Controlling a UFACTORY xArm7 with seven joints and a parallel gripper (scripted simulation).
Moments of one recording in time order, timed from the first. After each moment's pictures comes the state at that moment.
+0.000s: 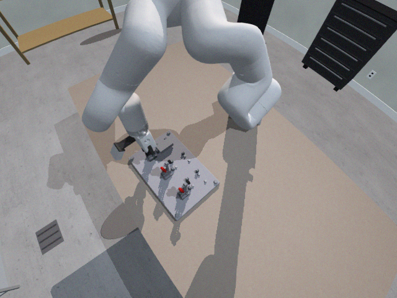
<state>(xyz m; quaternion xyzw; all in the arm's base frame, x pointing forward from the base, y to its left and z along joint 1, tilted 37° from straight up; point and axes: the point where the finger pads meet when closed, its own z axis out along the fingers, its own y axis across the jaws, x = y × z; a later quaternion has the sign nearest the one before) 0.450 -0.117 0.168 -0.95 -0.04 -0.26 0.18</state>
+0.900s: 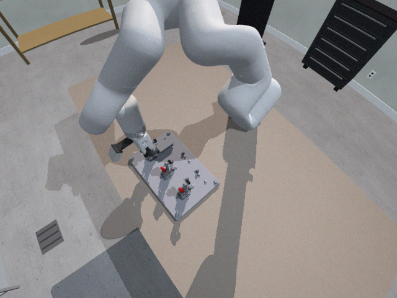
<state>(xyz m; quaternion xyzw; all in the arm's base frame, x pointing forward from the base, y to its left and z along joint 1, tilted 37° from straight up) 0.459 -0.118 0.173 -0.95 -0.04 -0.26 0.18</state>
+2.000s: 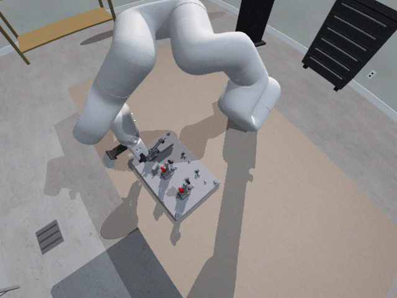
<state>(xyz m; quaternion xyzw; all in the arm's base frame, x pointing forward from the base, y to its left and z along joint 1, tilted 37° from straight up) 0.489 -0.114 0.178 -0.95 -0.04 -0.27 0.18</state>
